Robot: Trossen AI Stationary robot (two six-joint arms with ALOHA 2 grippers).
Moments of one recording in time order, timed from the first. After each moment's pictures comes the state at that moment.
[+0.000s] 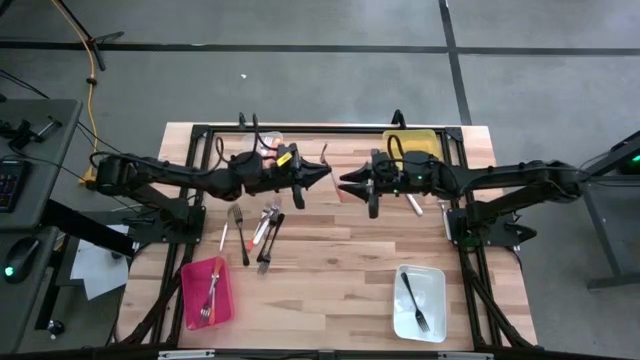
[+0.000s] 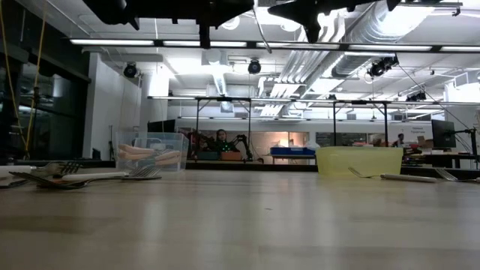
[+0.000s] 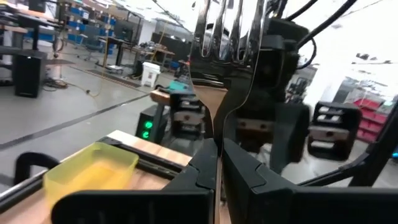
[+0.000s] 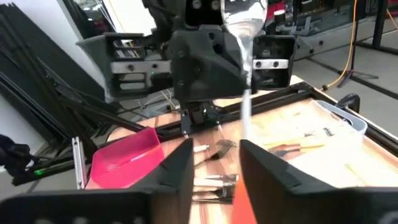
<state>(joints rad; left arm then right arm) 0.10 1.41 0.81 0.72 -0.08 -0.29 -0.06 1.20 0.86 0.22 0.00 0.26</state>
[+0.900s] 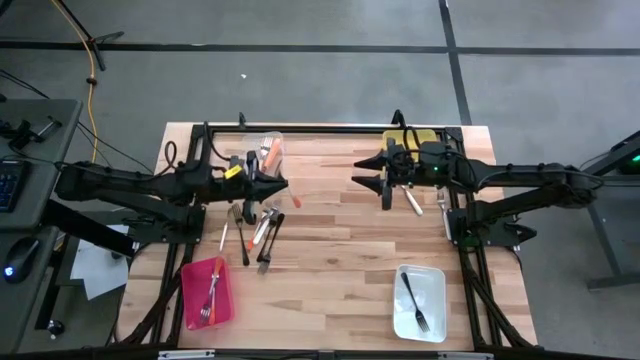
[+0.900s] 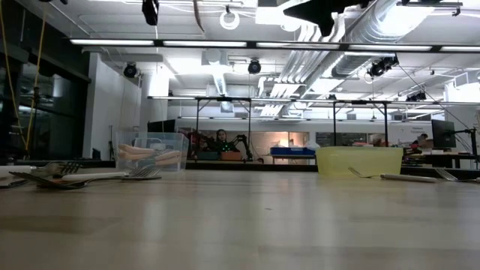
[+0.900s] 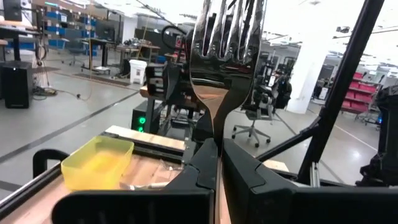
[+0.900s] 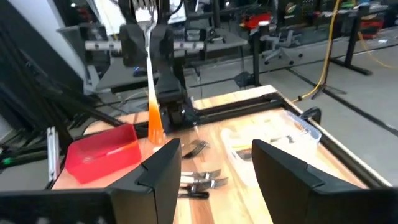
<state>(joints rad) -0.03 0.90 0.61 0.39 -0.14 -0.18 -0.12 1.08 0.86 0.08 -0.01 0.14</state>
